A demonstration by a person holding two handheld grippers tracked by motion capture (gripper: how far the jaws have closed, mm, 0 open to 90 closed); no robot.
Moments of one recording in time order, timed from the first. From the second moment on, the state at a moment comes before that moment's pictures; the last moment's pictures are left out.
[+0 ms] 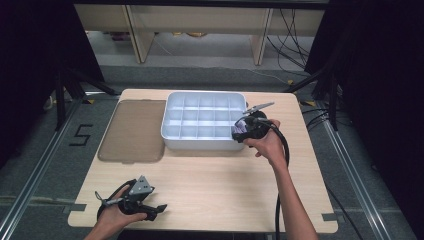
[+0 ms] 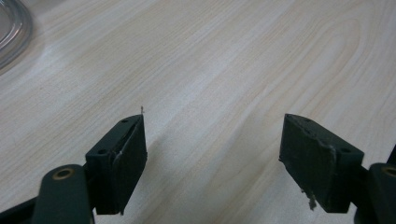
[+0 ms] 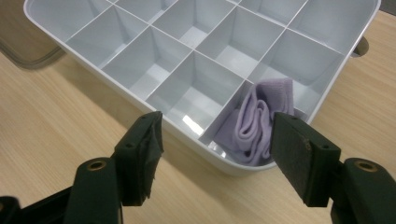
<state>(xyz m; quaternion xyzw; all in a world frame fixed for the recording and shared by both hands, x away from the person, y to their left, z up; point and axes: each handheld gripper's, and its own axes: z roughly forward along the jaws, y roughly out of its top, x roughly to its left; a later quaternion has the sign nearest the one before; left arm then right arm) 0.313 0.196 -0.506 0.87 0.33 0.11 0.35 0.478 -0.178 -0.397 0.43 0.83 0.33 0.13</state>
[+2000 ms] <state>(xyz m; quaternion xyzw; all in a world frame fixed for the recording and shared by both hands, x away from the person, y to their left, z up) 0.314 0.198 -0.505 0.87 0.32 0.12 0.35 0.402 -0.155 -0.428 0.38 0.84 0.36 0.13</state>
